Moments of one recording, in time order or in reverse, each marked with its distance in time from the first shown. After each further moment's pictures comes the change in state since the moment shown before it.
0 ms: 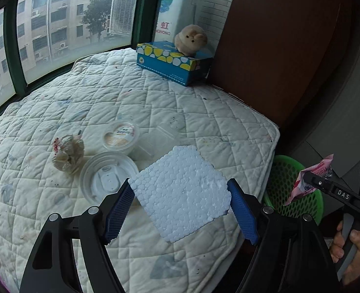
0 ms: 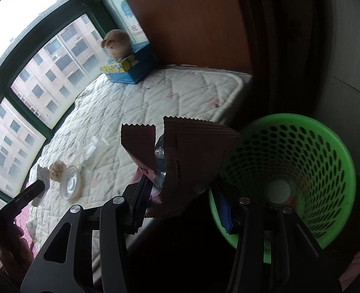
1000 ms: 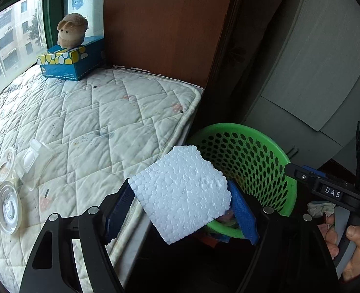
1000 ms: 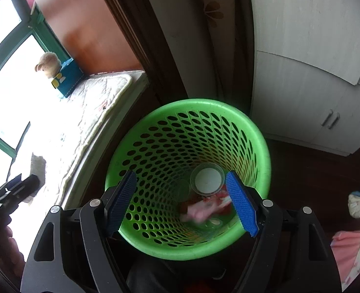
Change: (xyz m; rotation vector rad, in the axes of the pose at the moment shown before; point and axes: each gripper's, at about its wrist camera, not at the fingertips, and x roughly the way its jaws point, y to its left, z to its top) left arm 0.071 -0.178 -0.012 0.257 0.124 -0.153; right arm -0.041 -0.128 -0.012 0.136 -0.002 -0.167
